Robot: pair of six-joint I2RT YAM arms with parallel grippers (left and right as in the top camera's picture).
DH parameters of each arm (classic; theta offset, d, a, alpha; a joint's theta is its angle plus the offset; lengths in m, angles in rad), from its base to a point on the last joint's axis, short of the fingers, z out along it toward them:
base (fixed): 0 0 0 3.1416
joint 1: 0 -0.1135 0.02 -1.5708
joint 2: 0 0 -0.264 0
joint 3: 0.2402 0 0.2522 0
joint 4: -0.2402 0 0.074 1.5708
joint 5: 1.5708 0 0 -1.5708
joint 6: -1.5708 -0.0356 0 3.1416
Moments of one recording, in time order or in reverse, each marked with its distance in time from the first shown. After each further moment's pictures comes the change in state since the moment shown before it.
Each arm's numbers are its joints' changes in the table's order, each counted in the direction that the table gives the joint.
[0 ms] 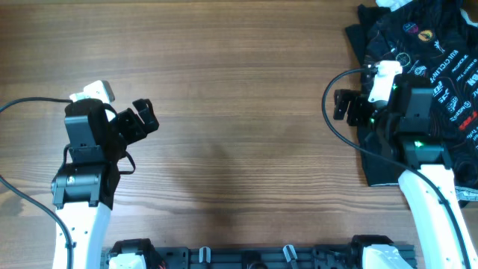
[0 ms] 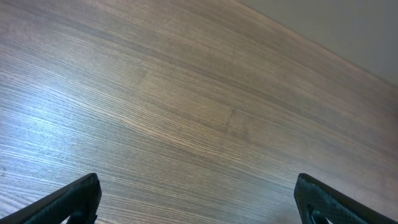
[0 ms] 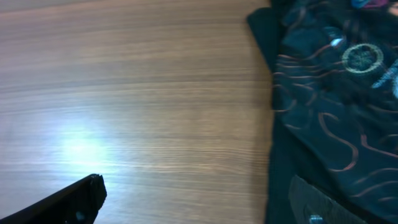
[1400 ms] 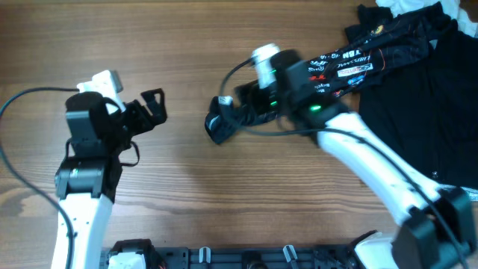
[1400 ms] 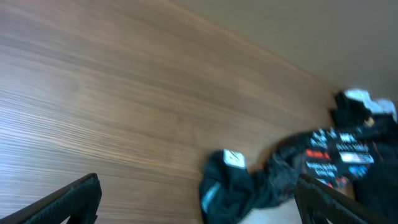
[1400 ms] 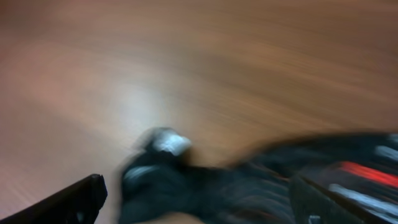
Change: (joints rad) left arm 0.026 -0.059 0.004 0.138 0.181 0.029; right arm -0.502 -0.386 0.284 0.105 0.040 -0.089
